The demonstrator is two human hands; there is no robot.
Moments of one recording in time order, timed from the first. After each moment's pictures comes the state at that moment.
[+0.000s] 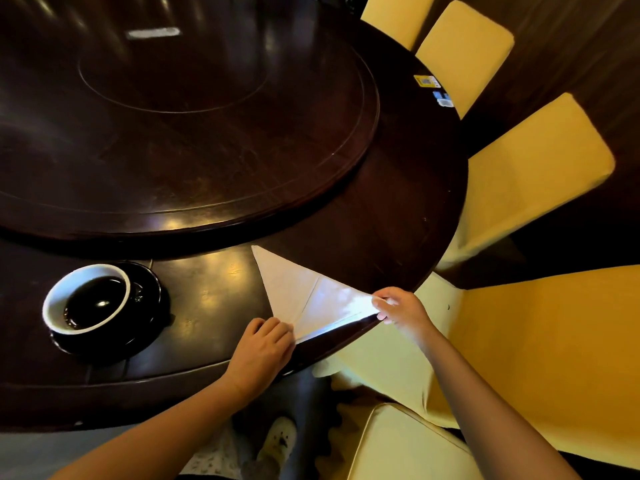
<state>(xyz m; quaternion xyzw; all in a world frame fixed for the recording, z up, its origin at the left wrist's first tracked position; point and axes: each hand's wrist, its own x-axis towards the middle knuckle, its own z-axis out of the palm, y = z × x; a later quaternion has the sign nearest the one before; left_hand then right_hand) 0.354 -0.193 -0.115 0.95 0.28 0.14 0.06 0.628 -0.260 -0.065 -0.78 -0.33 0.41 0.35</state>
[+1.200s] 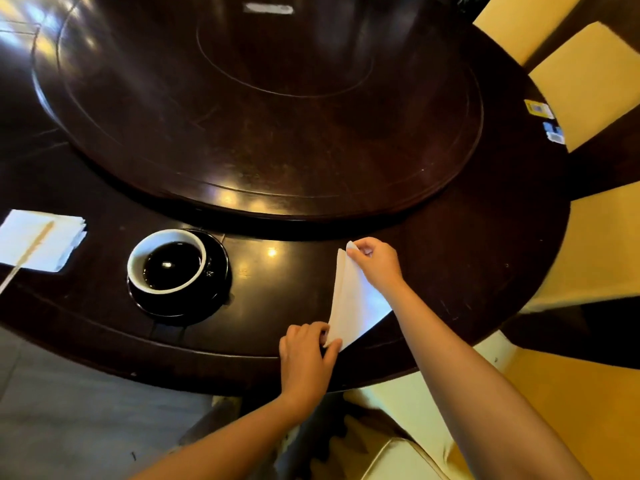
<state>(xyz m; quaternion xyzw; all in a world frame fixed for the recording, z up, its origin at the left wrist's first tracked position) 0.372 -0.209 -0.086 0.66 0.63 0.20 0.35 0.533 -0.086 -0.058 -0.74 -0.50 0.35 0.29</state>
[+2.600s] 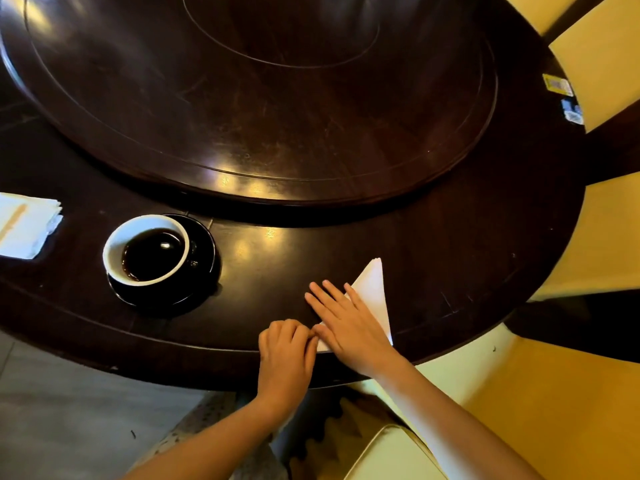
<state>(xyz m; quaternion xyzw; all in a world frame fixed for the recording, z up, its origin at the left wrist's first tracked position) 0.356 -0.215 -0.117 0.75 0.60 0.20 0.19 0.505 -0.184 -0.108 -0.54 -0.84 0.10 -0.04</state>
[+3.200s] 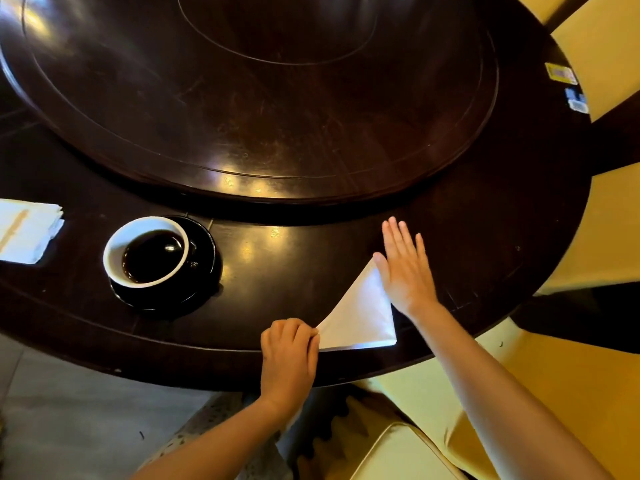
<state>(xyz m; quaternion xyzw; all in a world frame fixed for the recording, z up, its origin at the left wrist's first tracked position) 0.355 -0.217 -0.120 0.75 0.60 0.20 0.19 0.581 -0.126 -0.086 -0.73 -0.68 0.05 0.00</state>
